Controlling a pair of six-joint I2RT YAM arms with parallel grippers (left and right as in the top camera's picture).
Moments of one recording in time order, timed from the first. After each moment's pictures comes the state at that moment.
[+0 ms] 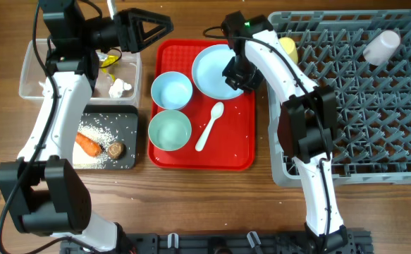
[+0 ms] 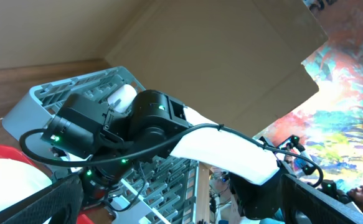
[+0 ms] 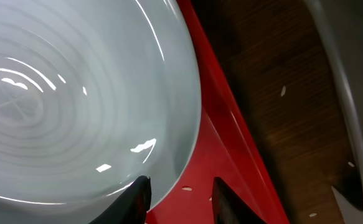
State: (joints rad) left arm 0.03 1.74 1.41 0.27 1.43 -0.73; right arm 0.39 2.44 2.18 -1.37 0.01 0.92
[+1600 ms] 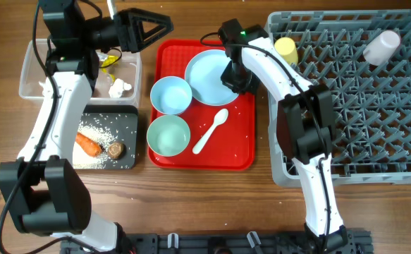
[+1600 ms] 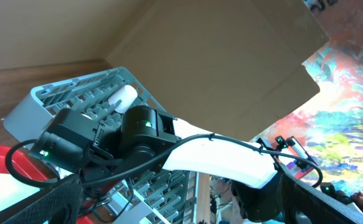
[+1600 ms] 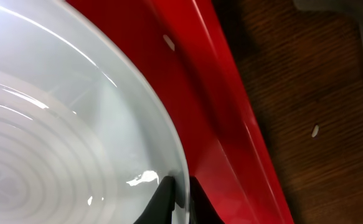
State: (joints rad) left arm 0.03 1.74 1.41 0.27 1.42 -0.73; right arm 0.40 2.44 2.07 -1.22 0.06 0.90
